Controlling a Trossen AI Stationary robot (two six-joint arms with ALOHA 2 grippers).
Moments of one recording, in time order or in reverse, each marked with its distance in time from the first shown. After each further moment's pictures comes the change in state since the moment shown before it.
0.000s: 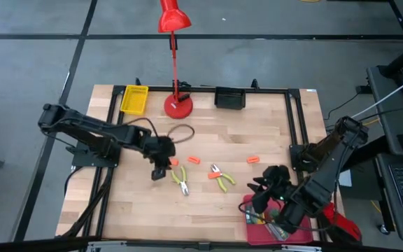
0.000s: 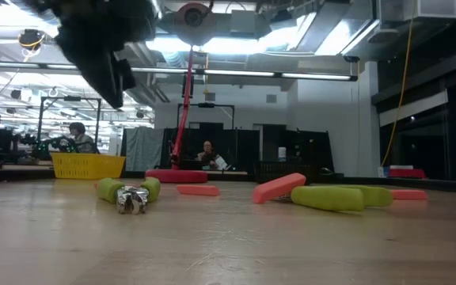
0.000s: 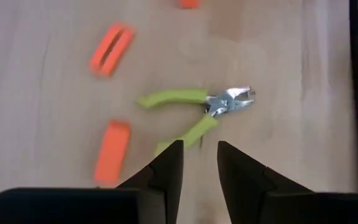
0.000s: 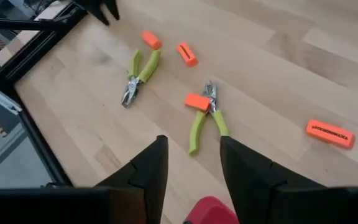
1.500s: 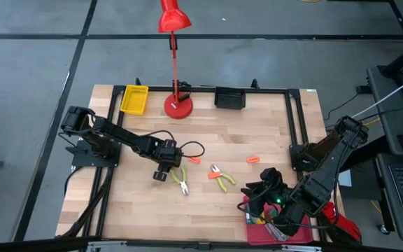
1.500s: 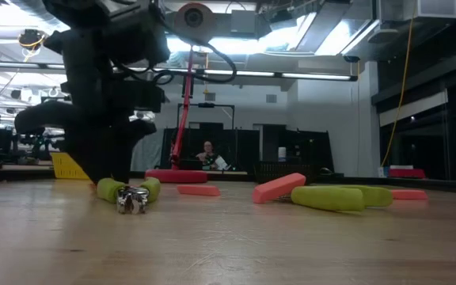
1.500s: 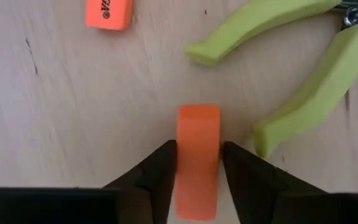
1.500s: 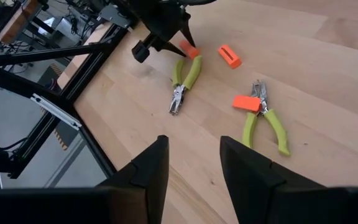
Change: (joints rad) left arm 0.026 0.330 -0.082 0.150 -0.190 0.418; right arm -0.012 -0.004 0.000 0.210 0.038 -0.009
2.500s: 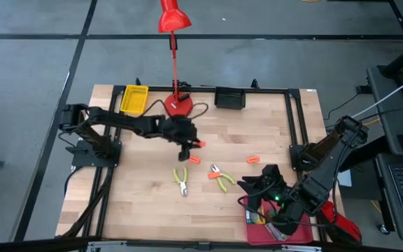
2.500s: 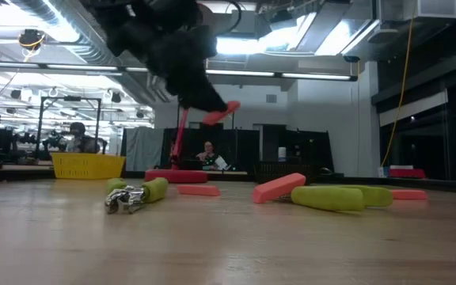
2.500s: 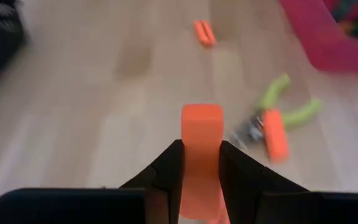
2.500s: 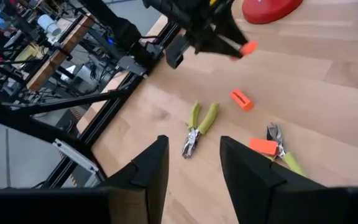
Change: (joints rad) left arm 0.261 -0.081 0.118 0.415 0.193 -0.106; right arm -0.021 0.000 0.000 0.055 0.180 -0.003
